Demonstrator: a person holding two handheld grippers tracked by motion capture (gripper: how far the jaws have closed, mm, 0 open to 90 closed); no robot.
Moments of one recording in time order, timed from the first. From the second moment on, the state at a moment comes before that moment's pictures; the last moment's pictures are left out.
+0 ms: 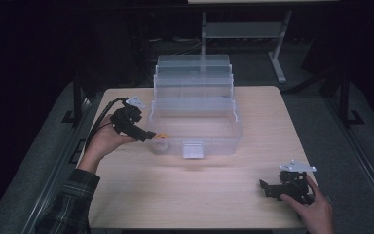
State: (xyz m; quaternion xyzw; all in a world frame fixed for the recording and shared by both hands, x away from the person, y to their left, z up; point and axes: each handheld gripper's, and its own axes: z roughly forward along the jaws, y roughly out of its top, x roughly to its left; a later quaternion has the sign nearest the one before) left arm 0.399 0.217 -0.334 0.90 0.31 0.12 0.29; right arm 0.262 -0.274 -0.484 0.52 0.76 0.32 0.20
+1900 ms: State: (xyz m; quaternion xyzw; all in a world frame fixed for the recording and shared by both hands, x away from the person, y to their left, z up) left arm 0.277 0.278 -0.454 0.86 0.37 0.16 0.31; right arm 0.262 -0.274 -0.484 0.52 0.76 0.32 0.20
